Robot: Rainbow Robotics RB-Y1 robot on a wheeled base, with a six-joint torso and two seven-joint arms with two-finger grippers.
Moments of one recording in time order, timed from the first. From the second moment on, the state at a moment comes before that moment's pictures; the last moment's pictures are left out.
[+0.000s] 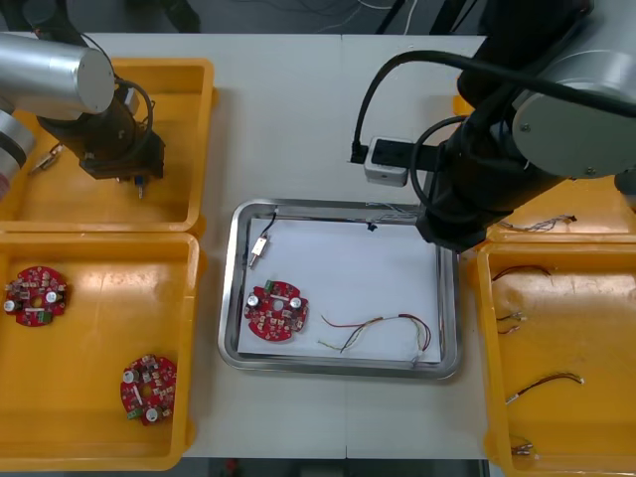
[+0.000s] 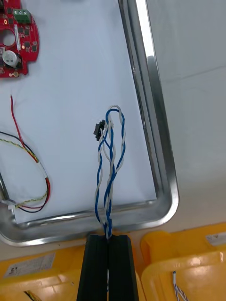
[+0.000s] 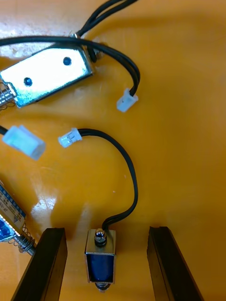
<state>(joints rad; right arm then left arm) -0.81 -0.65 0.41 -2.06 -0.91 1.88 1.88 -0.95 0.64 -0.32 -0.95 0.71 1.34 -1.28</state>
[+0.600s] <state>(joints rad) -0.81 -0.64 0.64 -1.97 -0.76 1.68 1.95 -0.94 0.64 -0.32 -0.95 0.72 1.34 -1.28</state>
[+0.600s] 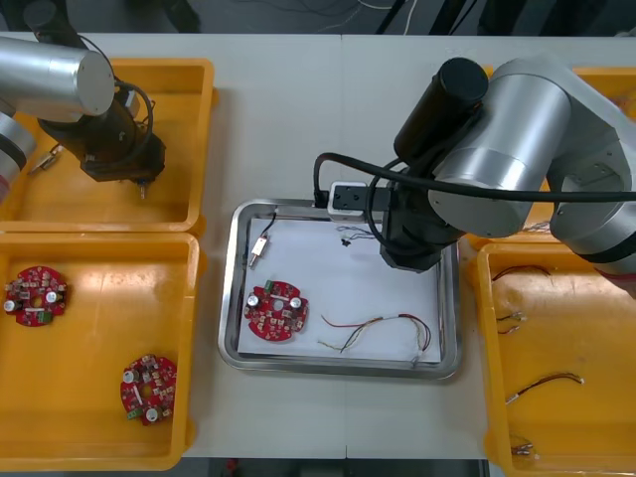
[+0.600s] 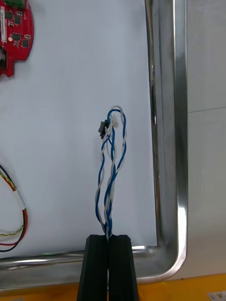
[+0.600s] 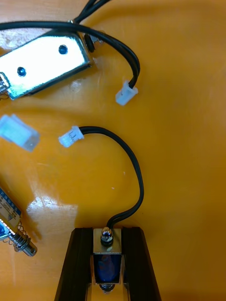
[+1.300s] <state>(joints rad) -0.81 -0.63 0.76 -1.77 -0.73 1.49 2.00 -0.94 0.64 -0.32 -1.02 0.73 1.38 -1.28</state>
